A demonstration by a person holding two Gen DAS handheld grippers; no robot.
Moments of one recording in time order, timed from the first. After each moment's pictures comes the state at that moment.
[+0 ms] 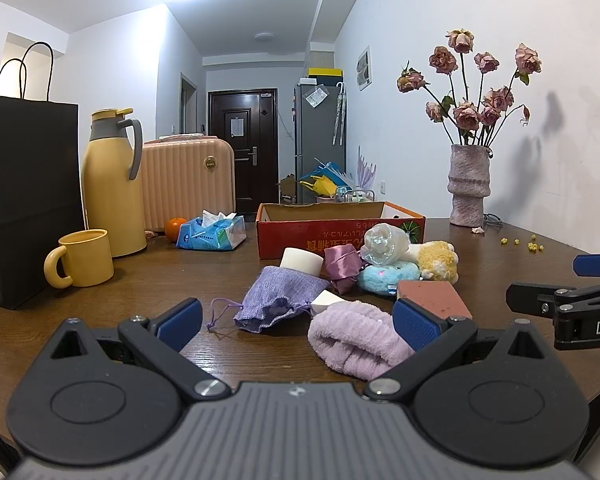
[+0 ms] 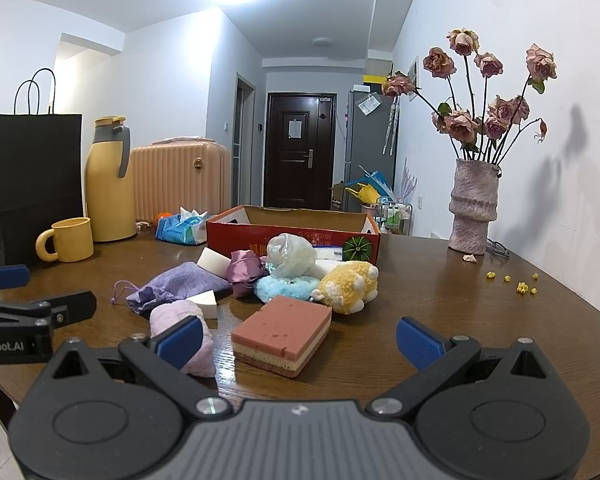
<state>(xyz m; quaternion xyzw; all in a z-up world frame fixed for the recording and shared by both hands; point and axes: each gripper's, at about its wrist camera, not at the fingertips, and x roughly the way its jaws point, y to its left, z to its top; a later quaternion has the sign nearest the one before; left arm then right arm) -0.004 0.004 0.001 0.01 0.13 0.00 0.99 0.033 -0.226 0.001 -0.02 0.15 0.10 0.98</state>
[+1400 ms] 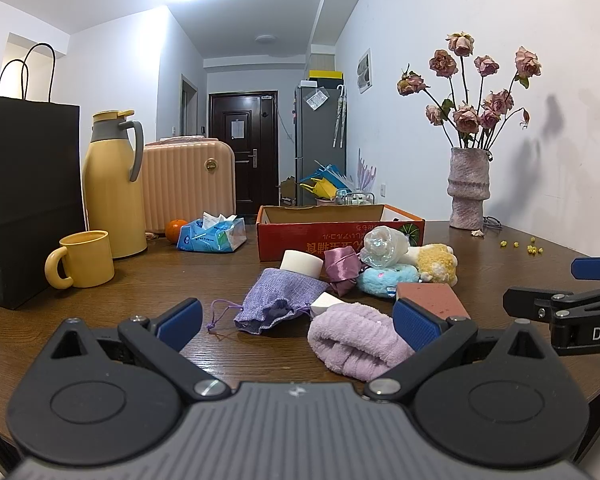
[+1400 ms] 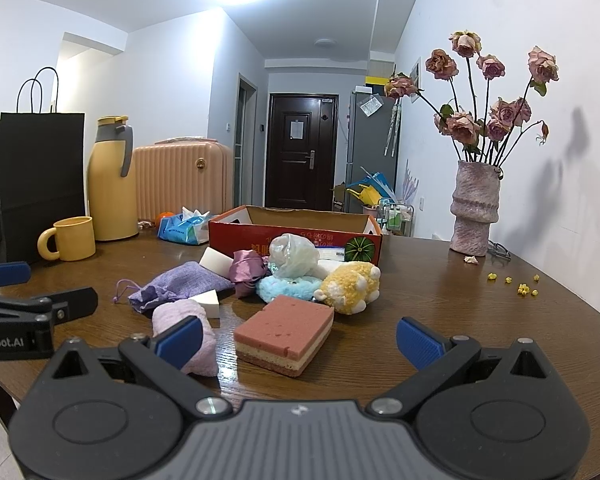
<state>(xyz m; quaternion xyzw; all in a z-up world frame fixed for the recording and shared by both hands) -0.006 0.005 0.001 0.01 0.12 0.00 0.99 0.029 -0.218 -0.002 -0.03 0.15 0.10 0.98</state>
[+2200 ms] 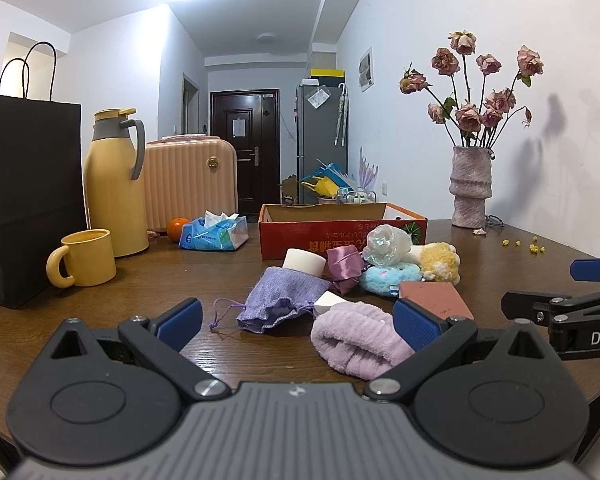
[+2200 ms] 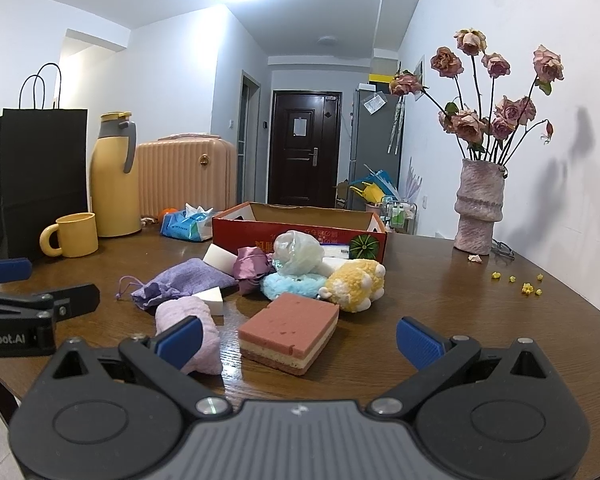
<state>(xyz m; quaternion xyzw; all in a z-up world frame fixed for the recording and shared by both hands) -0.008 0.009 0.002 0.01 0.12 0.00 0.99 0.032 -0.215 -0.004 -0.03 0.16 0.11 0.98</state>
